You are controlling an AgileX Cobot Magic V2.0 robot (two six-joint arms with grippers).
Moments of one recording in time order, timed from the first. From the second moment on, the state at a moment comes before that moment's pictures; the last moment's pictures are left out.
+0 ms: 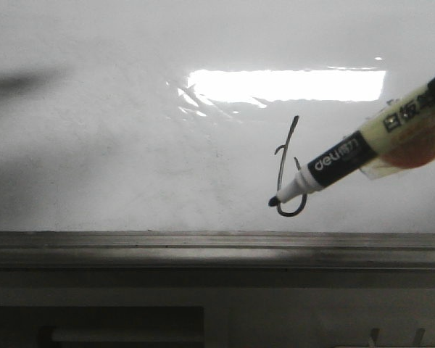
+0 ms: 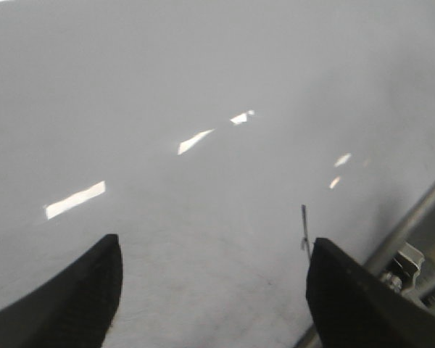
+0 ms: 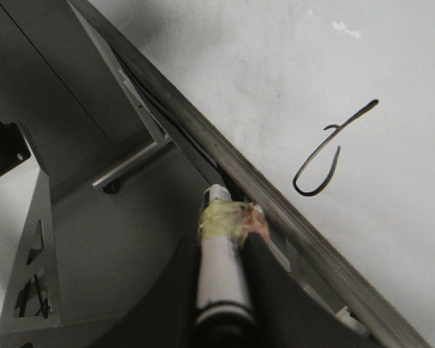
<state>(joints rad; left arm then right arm) -0.67 0.91 -0.68 -0.89 0.23 0.82 0.29 0.75 -0.59 0.90 0.83 -0.96</state>
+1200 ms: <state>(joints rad) -0.96 1.22 -0.79 -0.74 0.16 0.98 0.29 1.04 -0.96 0.87 1.07 -0.94</state>
